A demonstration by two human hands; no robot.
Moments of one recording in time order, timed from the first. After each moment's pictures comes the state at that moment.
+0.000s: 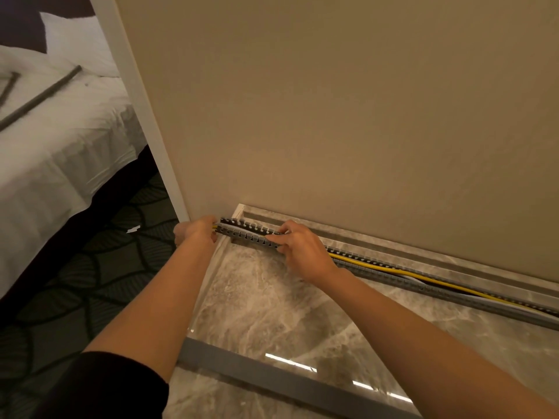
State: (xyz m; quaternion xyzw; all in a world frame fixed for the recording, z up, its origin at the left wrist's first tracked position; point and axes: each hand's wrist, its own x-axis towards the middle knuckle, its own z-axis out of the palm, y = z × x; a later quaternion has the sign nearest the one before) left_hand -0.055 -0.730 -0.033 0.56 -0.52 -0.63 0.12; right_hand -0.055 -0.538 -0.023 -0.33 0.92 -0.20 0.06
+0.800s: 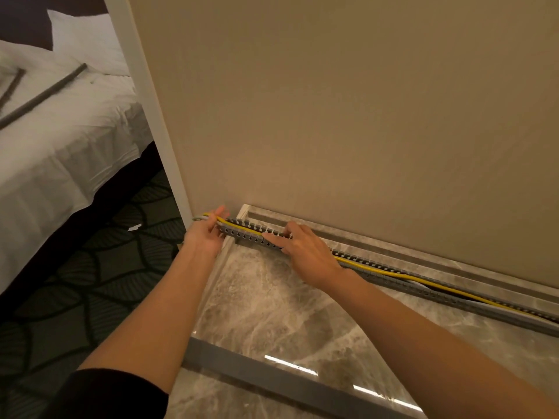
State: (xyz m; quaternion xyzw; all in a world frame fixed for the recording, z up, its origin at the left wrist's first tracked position) left_hand -0.042 -0.726 -0.026 0.39 -0.30 -0.87 0.09; right_hand -0.049 -0.539 -0.018 -0.38 0.92 -0.06 0.04
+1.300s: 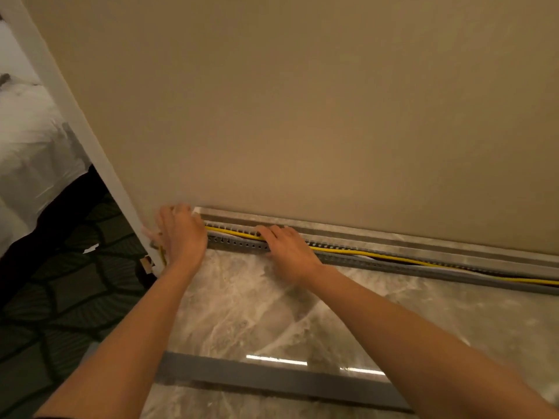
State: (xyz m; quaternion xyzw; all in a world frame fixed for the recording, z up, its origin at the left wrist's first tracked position) left_hand -0.042 -0.674 -0.020 0.31 -0.90 -0.28 0.15; right_hand -0.048 -0.492 -0.023 -0.31 0.95 -0.06 0.08
